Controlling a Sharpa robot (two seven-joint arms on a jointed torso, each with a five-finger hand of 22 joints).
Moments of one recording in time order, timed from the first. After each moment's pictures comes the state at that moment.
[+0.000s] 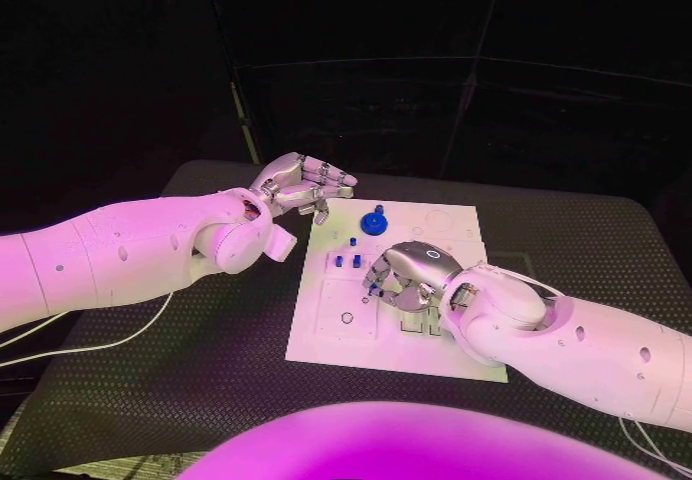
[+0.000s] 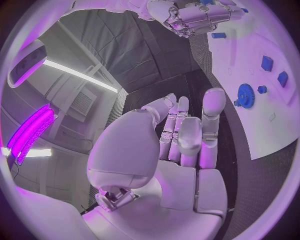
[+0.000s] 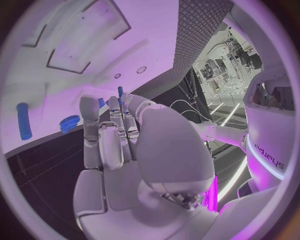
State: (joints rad) left arm 1.19 -0.84 -0.14 1.45 -0.26 -0.23 0.40; left_hand 1.33 -0.06 0.41 -0.06 0.11 1.01 0.17 0.16 0.08 1.09 0.09 0.34 0.11 1.41 0.01 1.30 0.87 0.14 1.25 0.11 0.91 0.85; right arm 0.92 -0.67 0.00 1.62 -1.69 -0.33 -0.14; right_hand 1.48 -0.11 0.47 0.05 0.18 1.14 0.13 0.12 0.12 1.23 0.07 0.14 0.07 1.46 -0.01 1.38 1.28 0.17 1.12 0.09 1.14 0.69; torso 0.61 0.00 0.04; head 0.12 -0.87
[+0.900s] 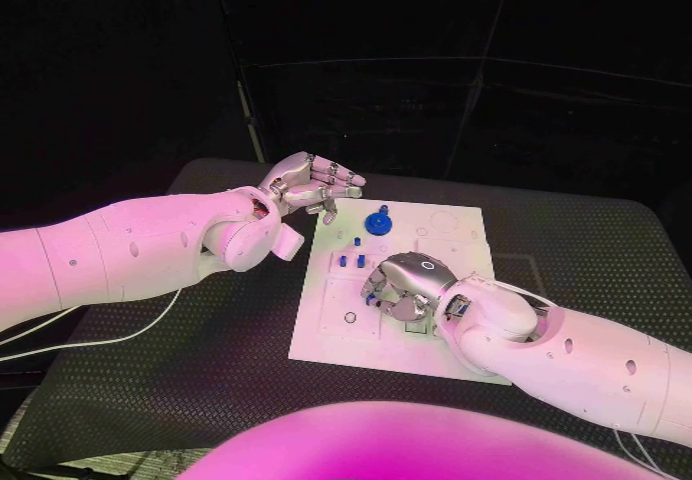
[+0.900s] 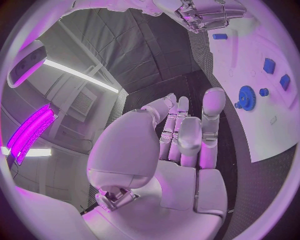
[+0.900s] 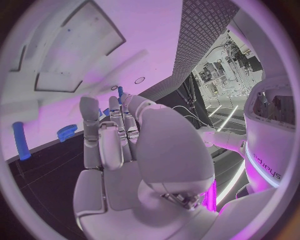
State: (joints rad) left arm 1.19 -0.83 -0.14 1.45 -0.26 -0.22 0.40; left_hand 1.33 -0.06 0.41 -0.06 0.11 1.01 0.17 0.16 0.08 1.09 0.09 0.34 0.11 1.41 0.01 1.30 0.87 0.14 1.25 0.11 0.90 0.85; right arm 0.89 -0.63 0.00 1.59 -1.74 -0.32 -0.13; right_hand 1.48 -0.11 0.47 0.05 0.18 1.14 0.13 0.11 0.12 1.23 0.07 0.14 0.07 1.46 -0.01 1.38 1.28 0.17 1.12 0.09 1.14 0.69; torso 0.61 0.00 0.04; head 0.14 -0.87
